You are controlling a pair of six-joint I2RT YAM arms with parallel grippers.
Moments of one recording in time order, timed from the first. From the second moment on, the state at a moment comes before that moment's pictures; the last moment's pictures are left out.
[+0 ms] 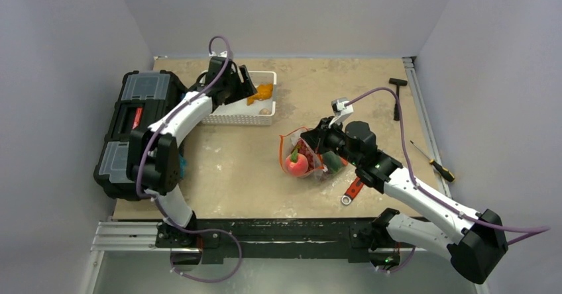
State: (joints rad) left arm -0.31 1.69 1.33 -0.30 0.01 -0.58; right arm 0.69 0.98 0.67 0.07 -0.04 0.49
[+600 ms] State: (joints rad) left arm -0.30 2.14 1.76 -0.50 -0.11 -0.51; right arm 0.69 0.99 0.68 0.06 -0.03 0.45
